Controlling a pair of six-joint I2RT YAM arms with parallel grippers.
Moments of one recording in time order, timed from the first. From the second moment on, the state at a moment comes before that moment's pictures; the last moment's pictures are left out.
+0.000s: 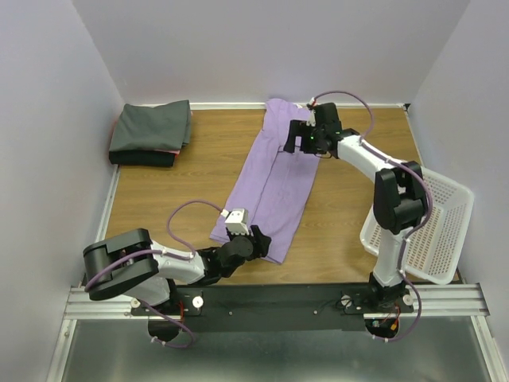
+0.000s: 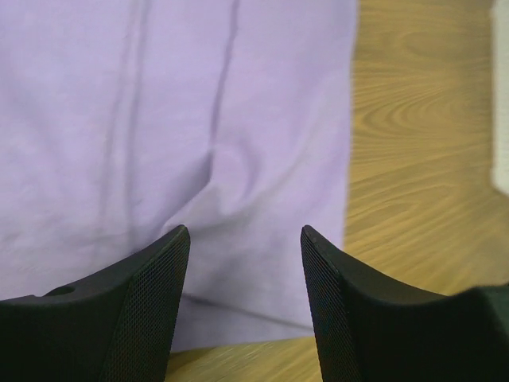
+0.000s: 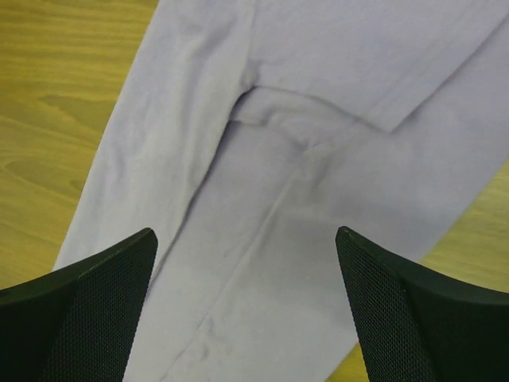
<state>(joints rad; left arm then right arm) -1.20 1.39 0.28 0.63 -0.57 -0.90 0.33 1.99 1.53 -0.28 -0.16 0.31</state>
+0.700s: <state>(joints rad) -1.25 1.53 0.30 0.74 -0.57 -0.99 0.36 2.11 1.50 -0.25 -0.16 0.35</state>
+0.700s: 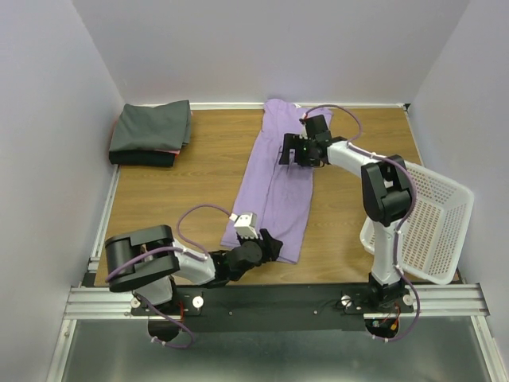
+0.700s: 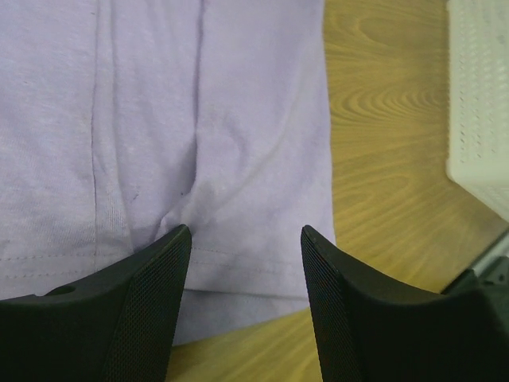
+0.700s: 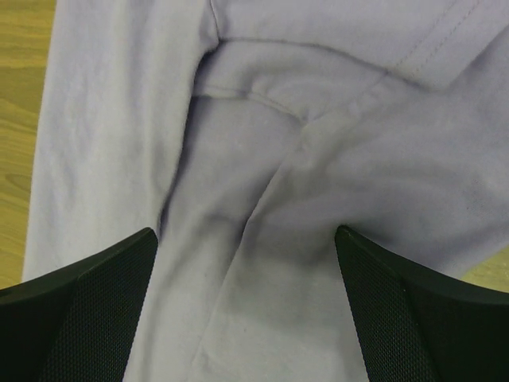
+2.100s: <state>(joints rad) -1.31 1.06 0.32 0.22 -0.62 -0.97 0.59 1.18 0.69 -0.37 0.10 0.58</state>
